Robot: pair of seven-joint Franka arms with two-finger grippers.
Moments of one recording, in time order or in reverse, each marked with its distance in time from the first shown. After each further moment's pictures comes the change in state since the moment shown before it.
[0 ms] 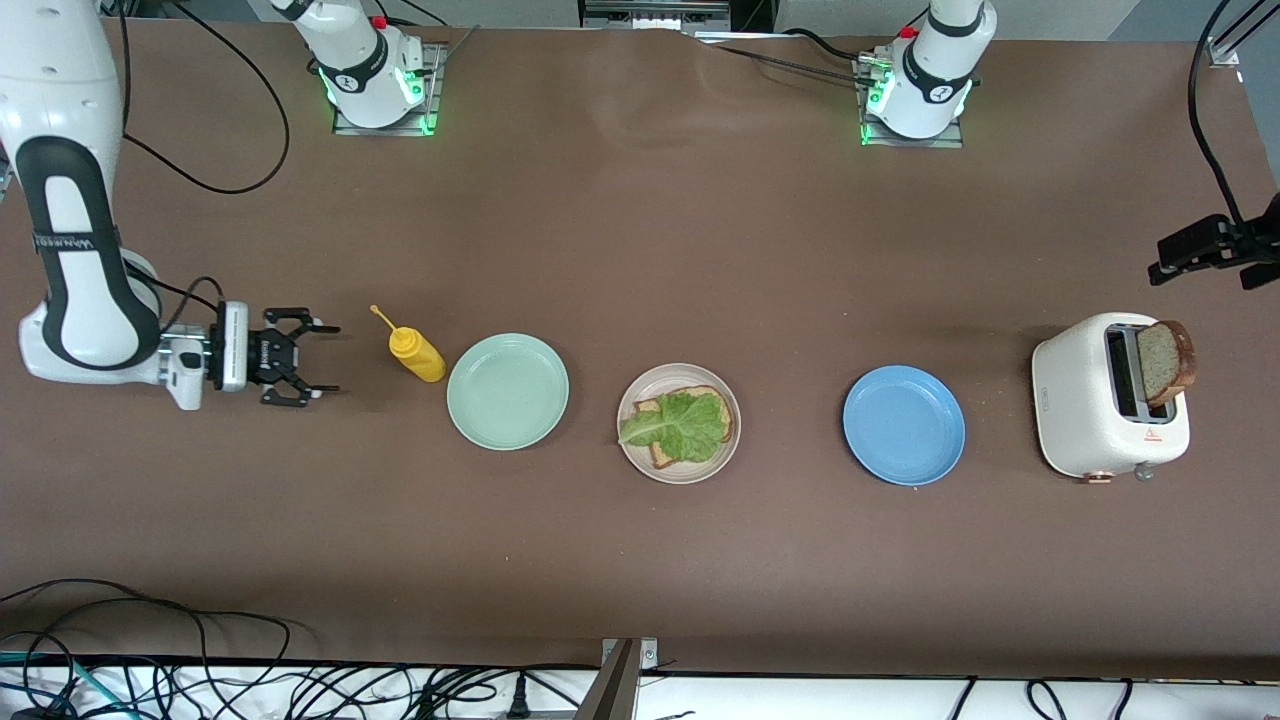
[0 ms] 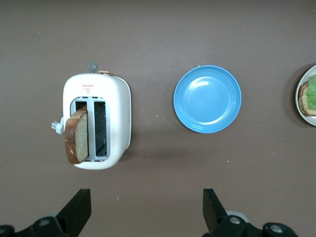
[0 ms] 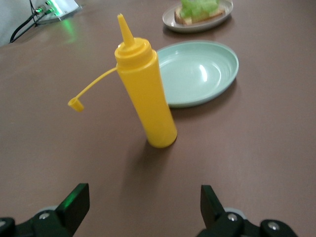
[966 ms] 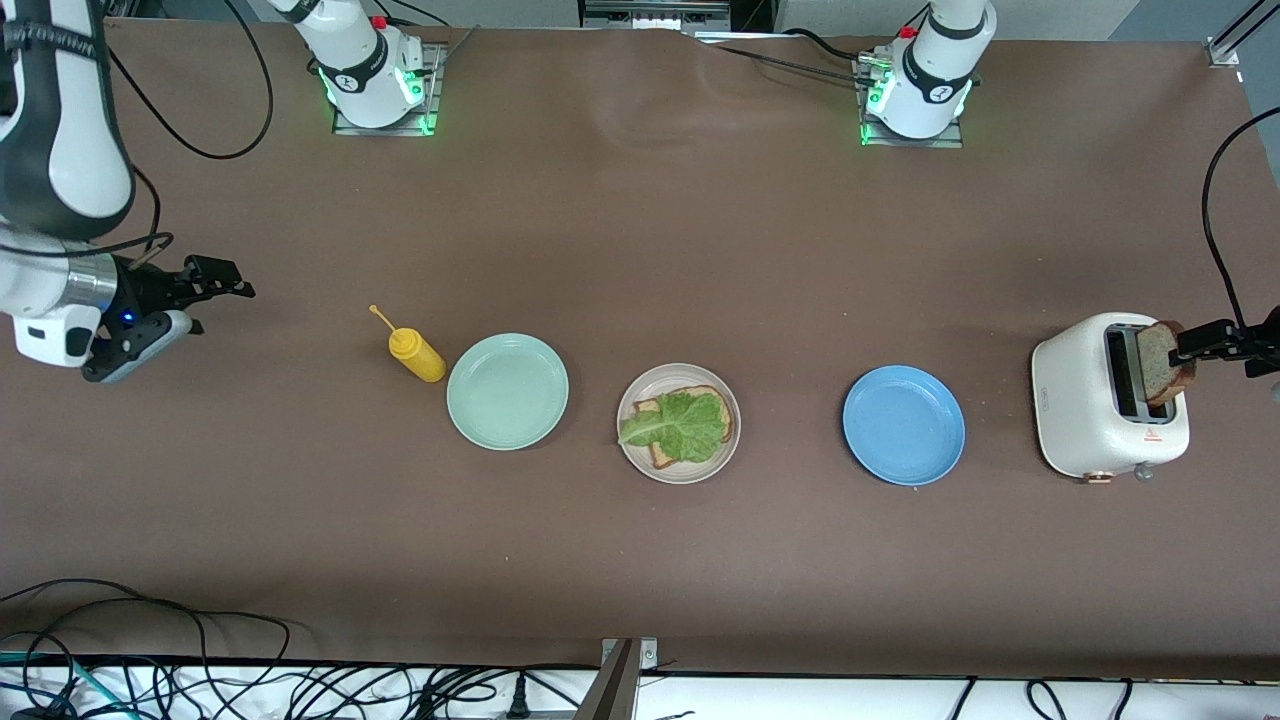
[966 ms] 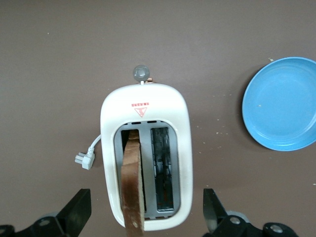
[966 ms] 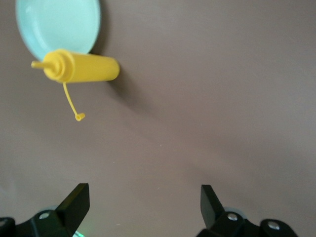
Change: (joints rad) left arm 0.171 0.182 0.040 -0.178 0.000 0.363 0.287; right arm 0.136 -0.400 0.013 0.000 -0.666 -0.027 1.590
